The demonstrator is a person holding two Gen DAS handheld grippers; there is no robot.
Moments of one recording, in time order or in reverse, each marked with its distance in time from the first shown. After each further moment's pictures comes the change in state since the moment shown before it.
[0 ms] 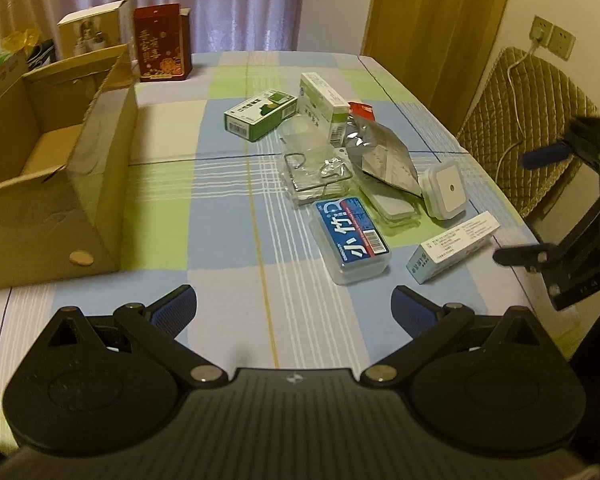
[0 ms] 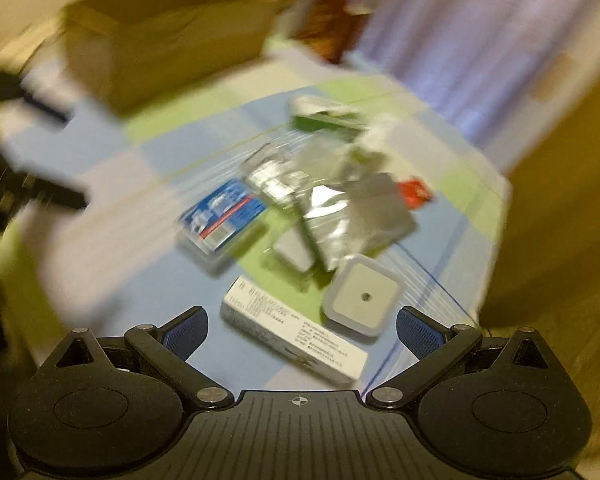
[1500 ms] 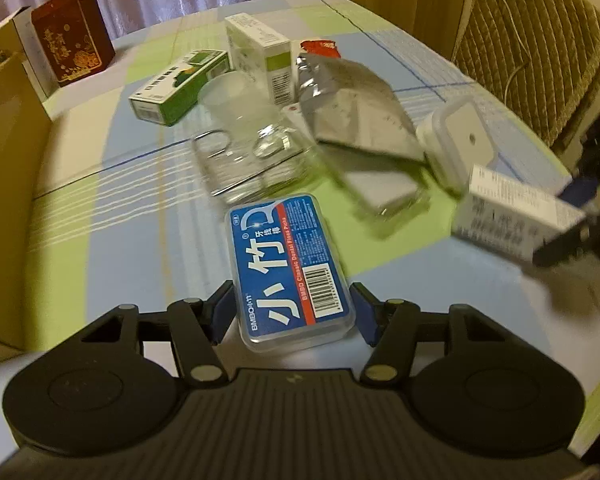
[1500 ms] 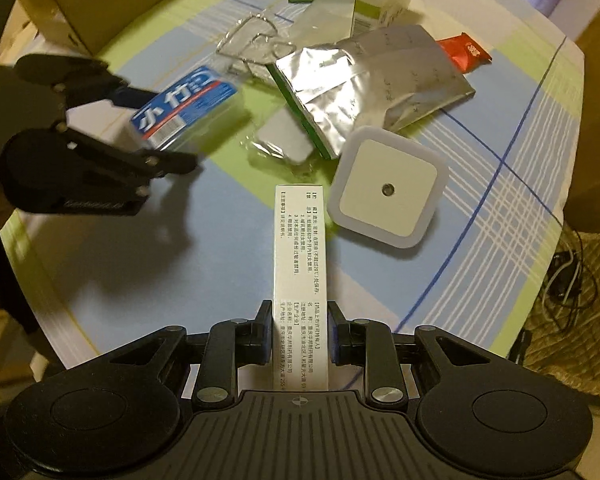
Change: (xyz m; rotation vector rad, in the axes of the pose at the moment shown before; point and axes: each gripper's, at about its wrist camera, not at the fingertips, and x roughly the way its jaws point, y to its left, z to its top) left arm 0.120 -0.048 0.023 0.196 0.126 0.034; right arm 0.064 -0.086 -0.027 0.299 0.273 0.252
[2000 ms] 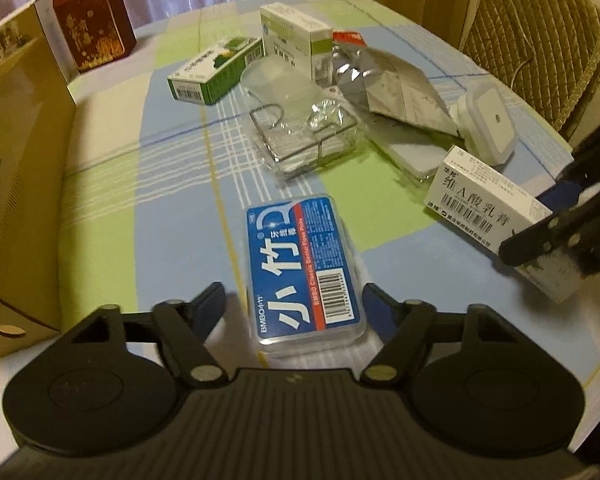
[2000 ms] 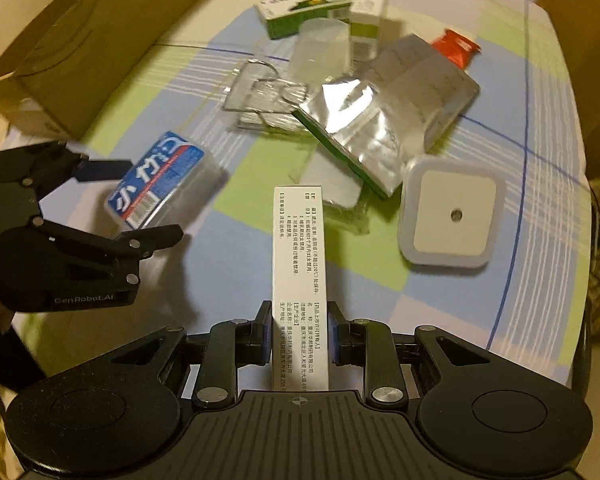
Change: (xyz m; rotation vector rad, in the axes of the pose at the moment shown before) left arm -0.004 0.033 -0.017 -0.018 0.006 -0.020; right arm 0.024 0.038 0.021 0.272 -0.095 0.004
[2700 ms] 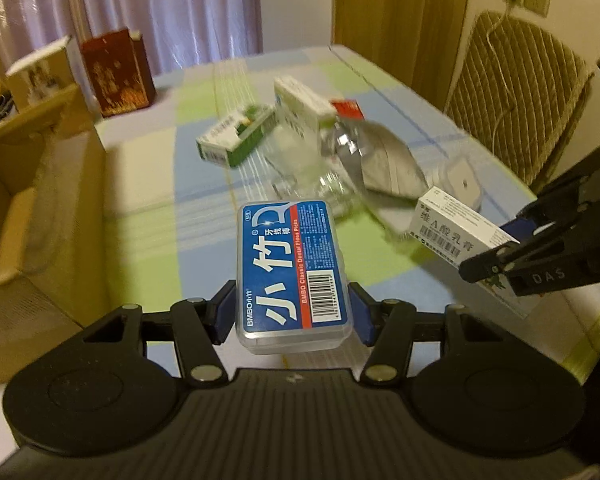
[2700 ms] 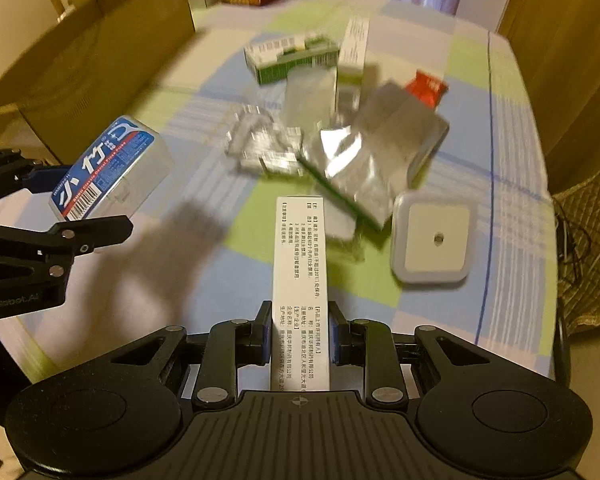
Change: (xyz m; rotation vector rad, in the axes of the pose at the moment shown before) left arm -0.083 0.022 0.012 -0.019 -0.146 -0.007; right arm -0.048 0.033 0.001 0.035 -0.145 -0.070
